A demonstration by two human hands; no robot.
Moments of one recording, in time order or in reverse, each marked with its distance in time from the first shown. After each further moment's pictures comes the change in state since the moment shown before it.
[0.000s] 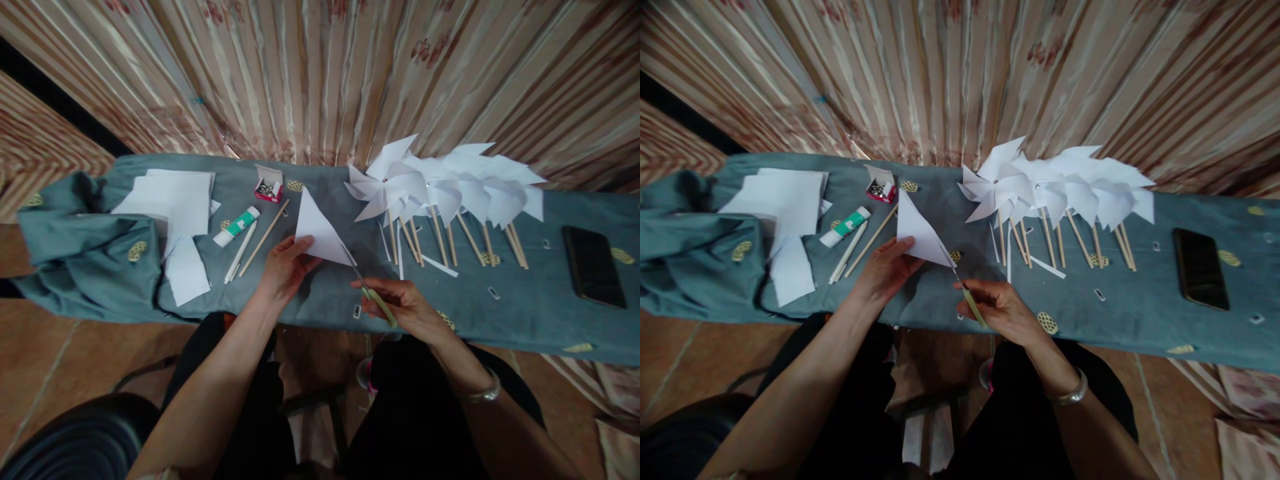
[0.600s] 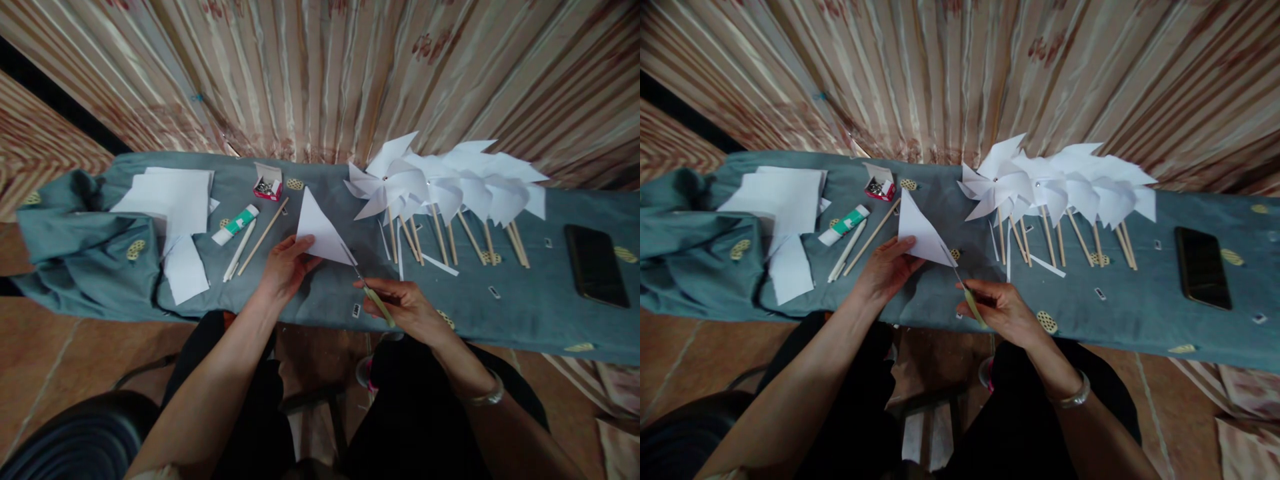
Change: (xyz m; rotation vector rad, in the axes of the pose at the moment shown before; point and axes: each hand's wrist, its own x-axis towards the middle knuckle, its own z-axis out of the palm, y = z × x) left_hand 0.001 -0.003 0.000 0.018 0.009 -0.010; right_hand -0.002 0.003 -0.001 -0.025 0.021 -0.020
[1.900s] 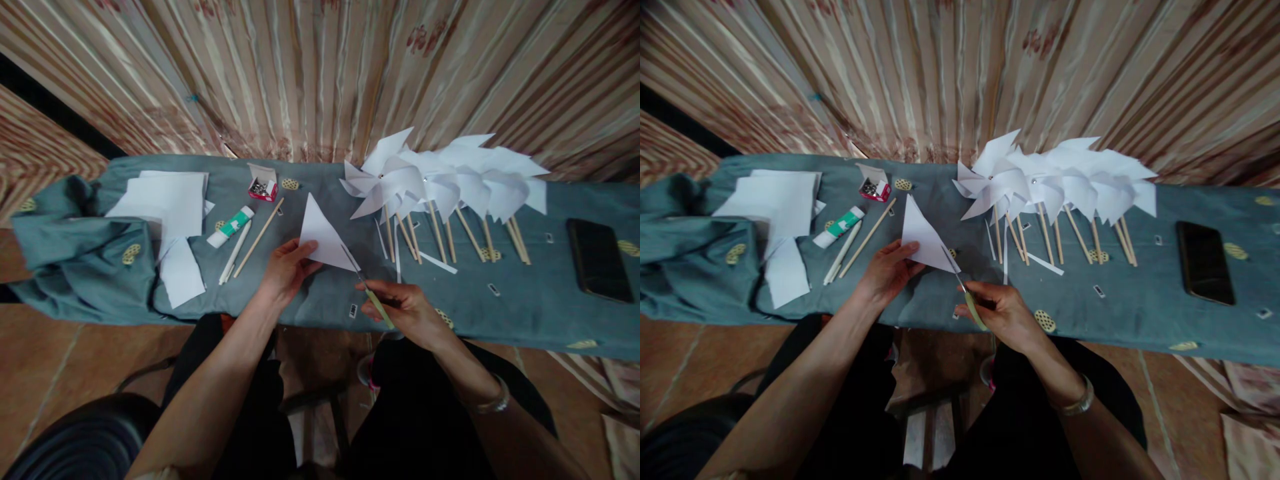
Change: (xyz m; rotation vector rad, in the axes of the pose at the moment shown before) left_hand 0.001 -0.006 0.002 0.088 0.009 -0.056; right_hand -0.006 0.004 -0.001 -0.041 0.070 -0.054
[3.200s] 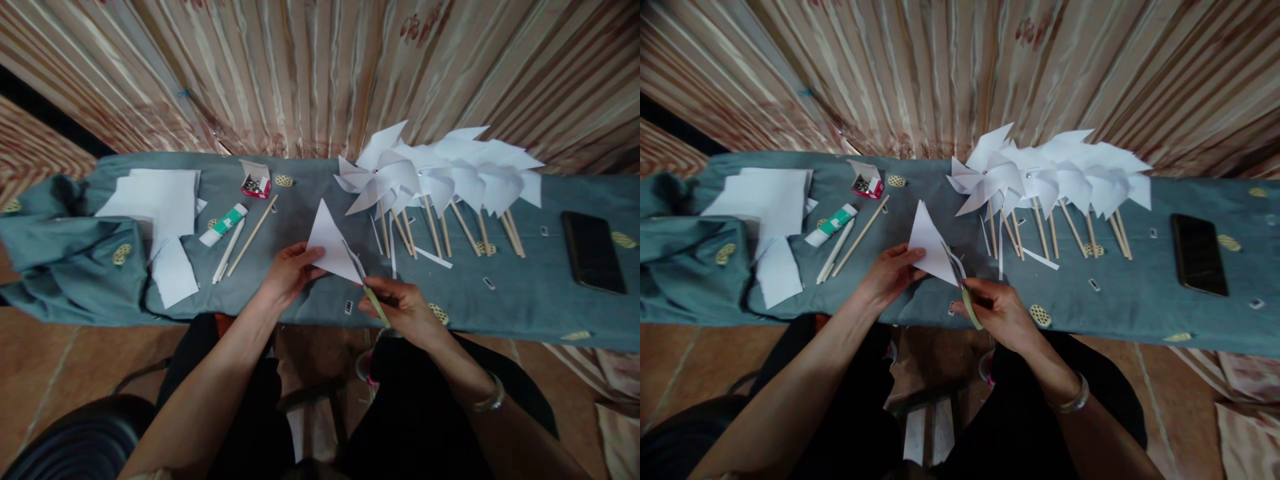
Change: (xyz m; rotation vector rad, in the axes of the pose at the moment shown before) left_hand -0.007 -0.007 0.010 0.067 -0.029 -0.124; right_hand -0.004 0.015 -0.003 -0.050 0.049 -0.077
